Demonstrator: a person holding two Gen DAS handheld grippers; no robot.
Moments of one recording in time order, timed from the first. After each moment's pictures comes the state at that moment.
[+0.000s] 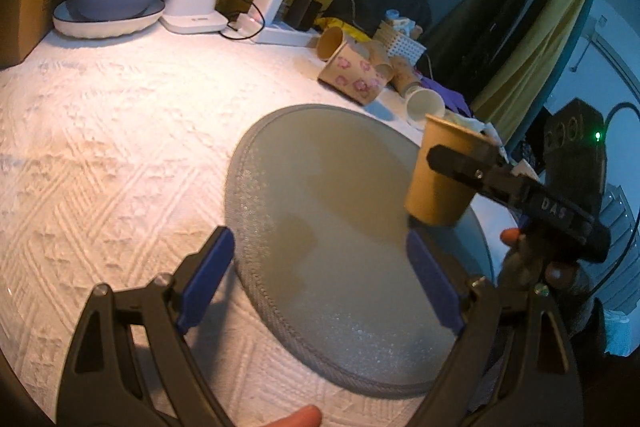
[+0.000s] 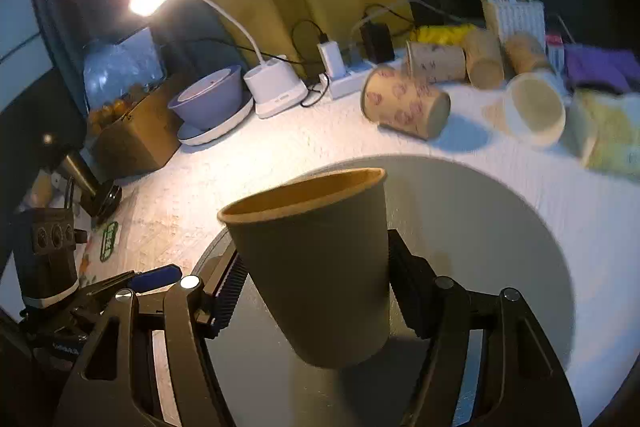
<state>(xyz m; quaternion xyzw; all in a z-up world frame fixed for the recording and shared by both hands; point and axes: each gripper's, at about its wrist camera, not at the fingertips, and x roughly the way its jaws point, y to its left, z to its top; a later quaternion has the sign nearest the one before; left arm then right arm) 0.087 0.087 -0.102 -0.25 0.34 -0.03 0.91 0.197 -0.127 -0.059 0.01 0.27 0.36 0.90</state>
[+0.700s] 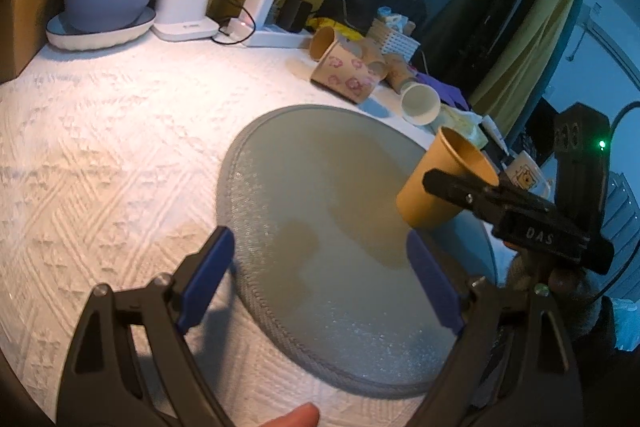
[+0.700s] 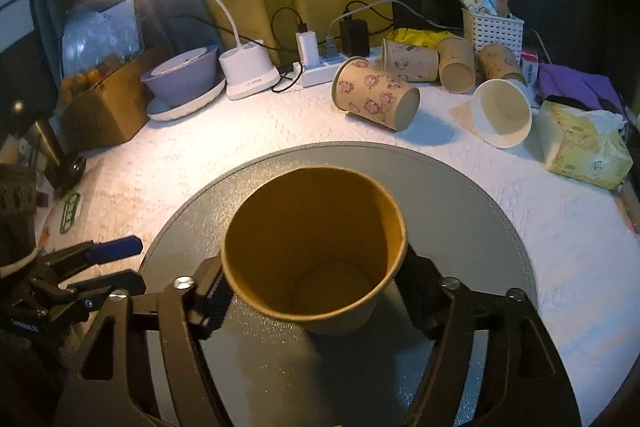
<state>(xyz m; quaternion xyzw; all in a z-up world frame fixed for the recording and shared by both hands) 0.088 0.081 -0.100 -0.22 0.33 -0.04 0.91 0.182 -0.129 -0.071 -0.06 0.26 0.29 0.92</state>
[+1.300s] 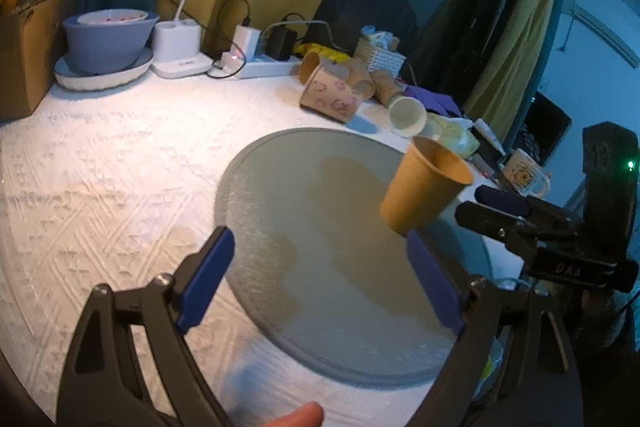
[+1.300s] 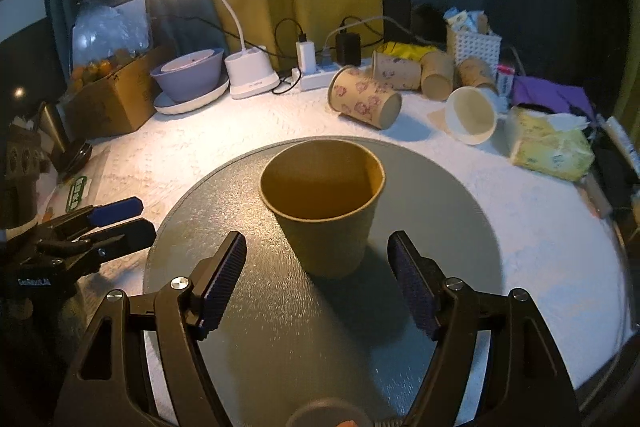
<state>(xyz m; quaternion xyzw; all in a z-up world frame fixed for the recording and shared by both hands) 0.064 0.061 -0.078 -0.18 0.30 -0.03 0.94 0.128 -0.151 -0.065 -0.07 0.23 0.27 0.93</state>
